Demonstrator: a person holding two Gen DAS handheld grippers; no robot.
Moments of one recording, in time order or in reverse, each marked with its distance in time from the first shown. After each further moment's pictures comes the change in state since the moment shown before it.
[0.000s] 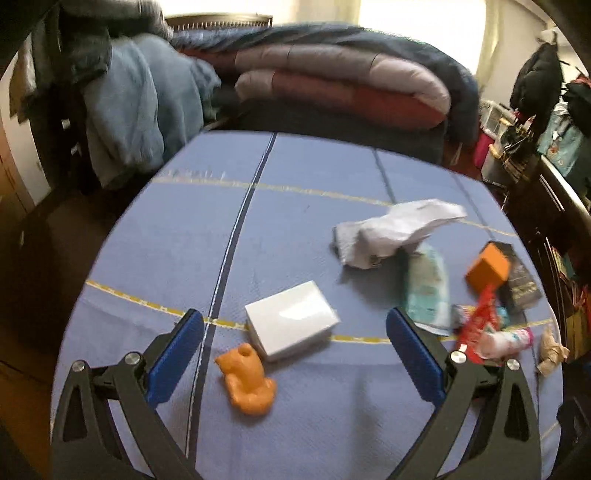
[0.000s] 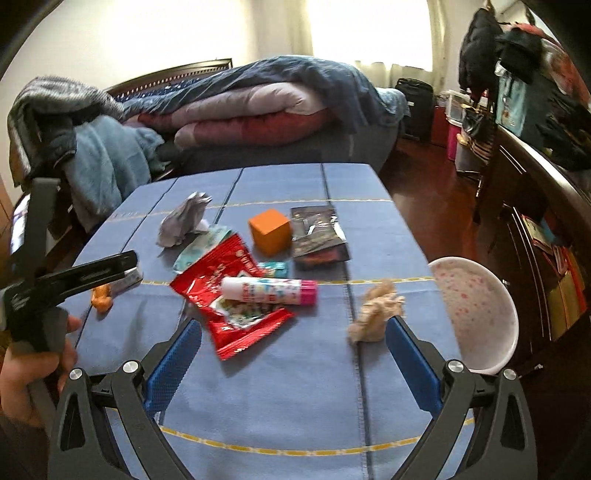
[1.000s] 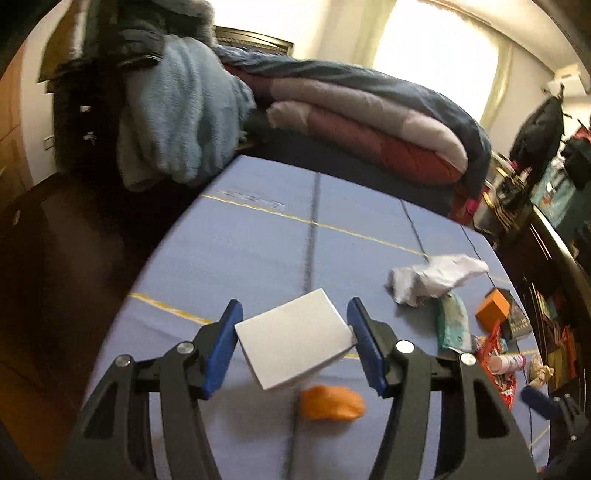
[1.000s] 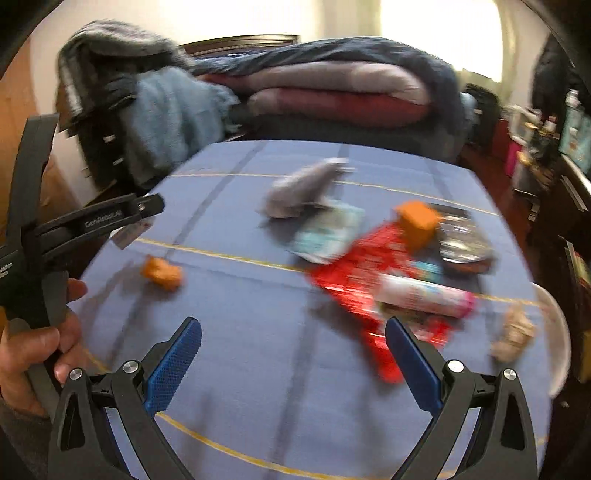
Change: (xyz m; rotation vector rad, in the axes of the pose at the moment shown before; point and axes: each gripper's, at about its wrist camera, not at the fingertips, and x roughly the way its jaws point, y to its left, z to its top) left arm -0.033 0.083 -0.003 -0.128 -0.158 -0.049; right arm 0.042 0.116 -0.002 -0.171 0.081 0.194
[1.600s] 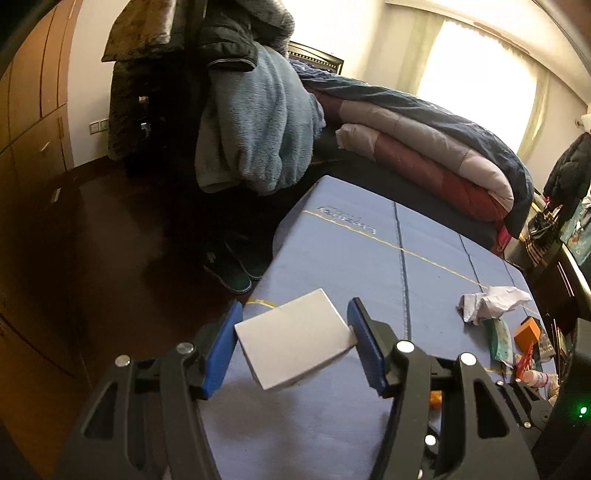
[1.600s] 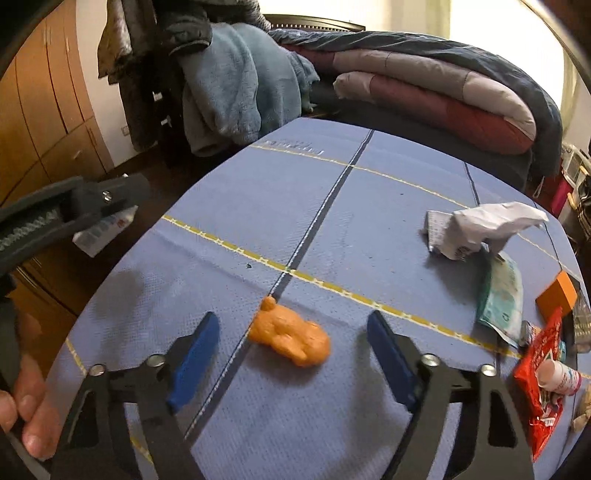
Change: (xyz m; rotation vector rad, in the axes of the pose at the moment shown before) left arm -0.025 0.086 0.002 -0.110 -0.047 0.107; right arm 0.079 0.107 0.029 -0.171 0.063 0.067
